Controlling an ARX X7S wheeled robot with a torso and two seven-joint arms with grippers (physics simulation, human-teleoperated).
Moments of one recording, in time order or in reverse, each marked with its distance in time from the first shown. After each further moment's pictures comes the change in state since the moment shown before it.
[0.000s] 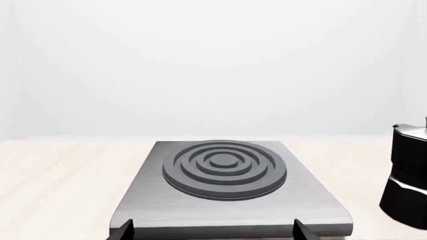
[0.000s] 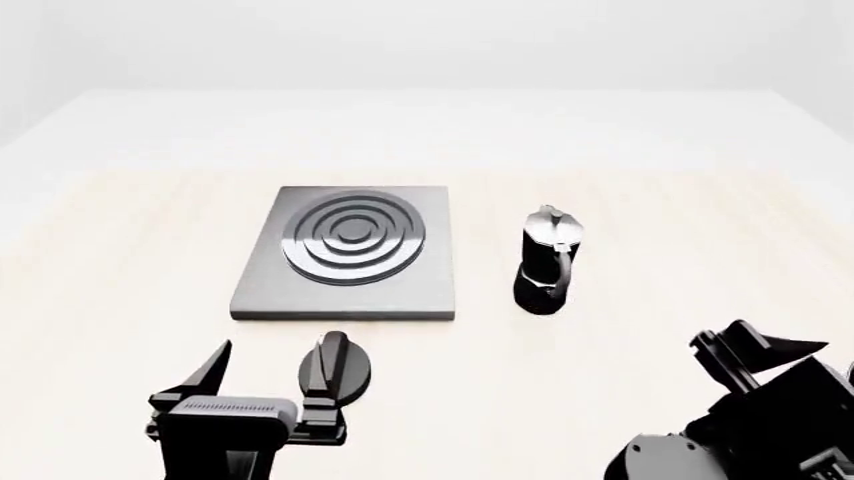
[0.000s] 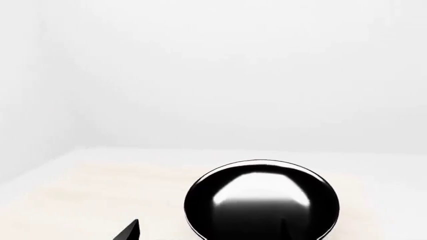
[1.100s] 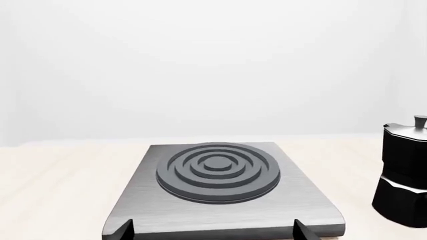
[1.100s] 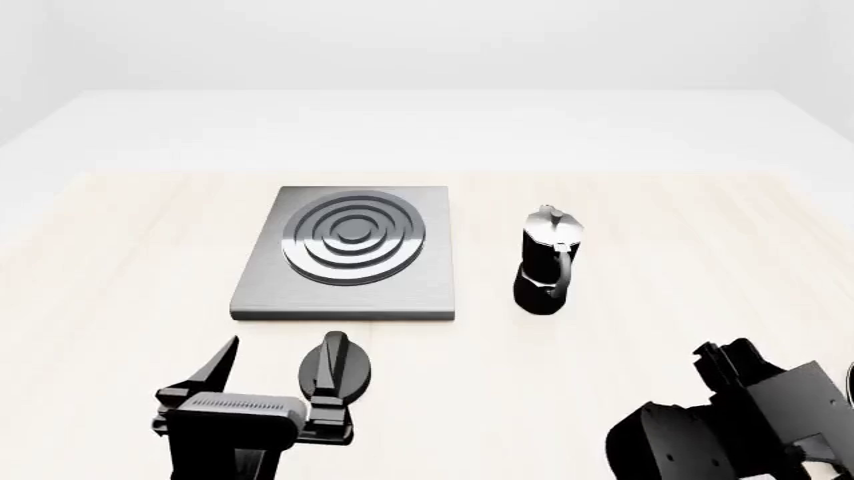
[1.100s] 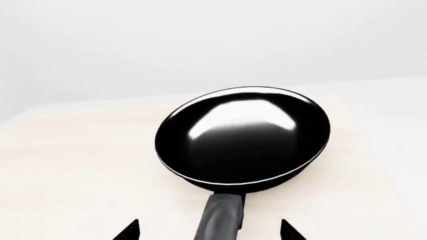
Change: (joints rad) left arm -0.014 -0.020 0.037 0.022 0.001 -0.021 -0.024; right arm 0.113 0.002 0.113 0.365 0.228 -0.212 0.100
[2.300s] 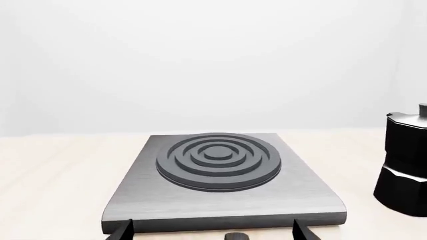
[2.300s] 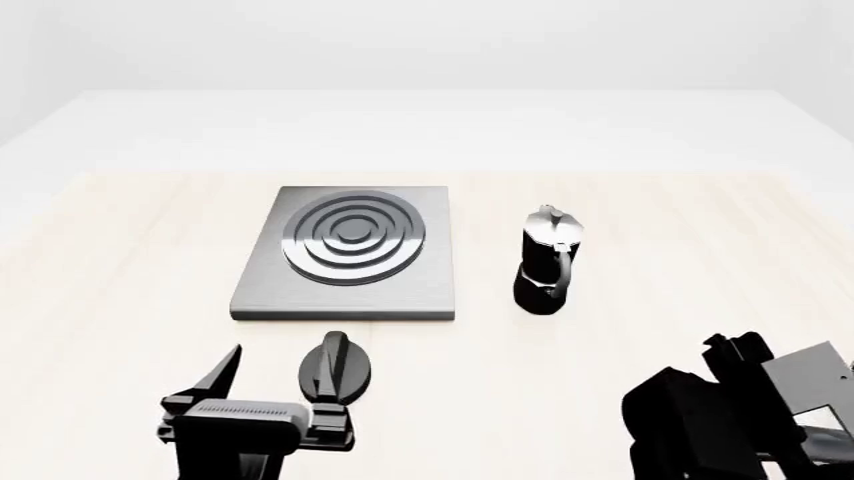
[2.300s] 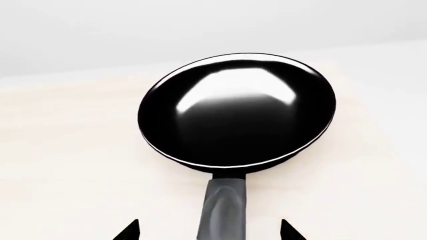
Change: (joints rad) left arm 0.002 -0.007 0.022 -0.054 -0.009 0.041 -0.014; right arm 0.138 0.046 0.056 0.199 0.138 -0.003 0.049
